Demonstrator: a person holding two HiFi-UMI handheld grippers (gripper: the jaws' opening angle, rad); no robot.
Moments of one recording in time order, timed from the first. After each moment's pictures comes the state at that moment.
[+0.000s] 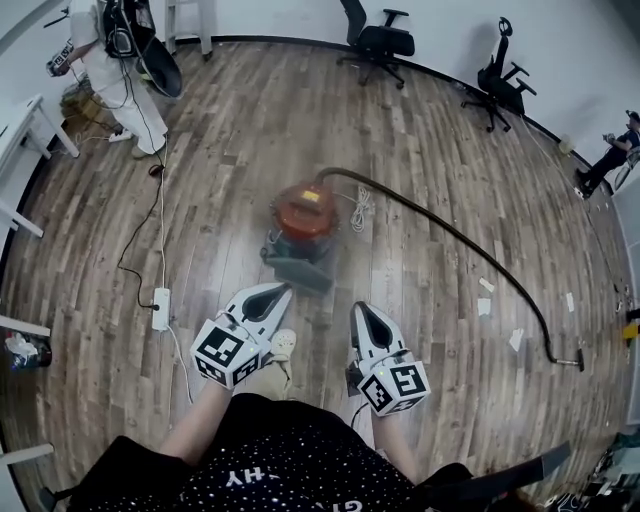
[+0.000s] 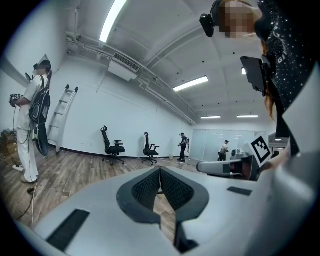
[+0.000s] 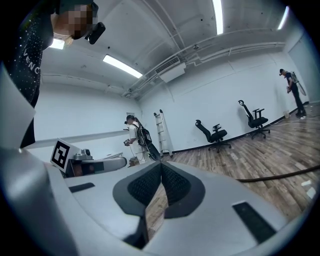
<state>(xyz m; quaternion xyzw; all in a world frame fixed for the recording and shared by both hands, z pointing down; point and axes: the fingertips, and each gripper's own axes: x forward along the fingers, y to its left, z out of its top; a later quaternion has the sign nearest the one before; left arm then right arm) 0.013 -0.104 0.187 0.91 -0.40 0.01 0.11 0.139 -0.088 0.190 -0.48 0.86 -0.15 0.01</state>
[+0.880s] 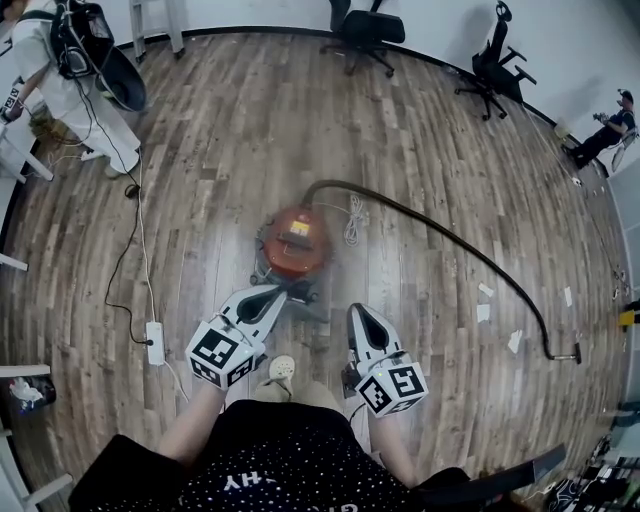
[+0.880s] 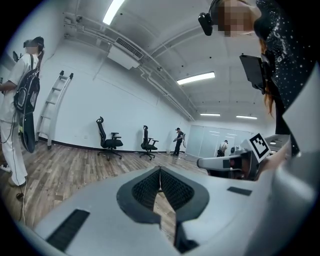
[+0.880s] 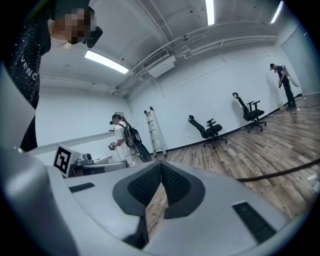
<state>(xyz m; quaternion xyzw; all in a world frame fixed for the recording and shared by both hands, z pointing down) -0.004 -0.309 0.209 0.92 -0.36 0.04 0.14 0.123 -0.285 0.204 -0.51 0.84 -0.20 0.01</state>
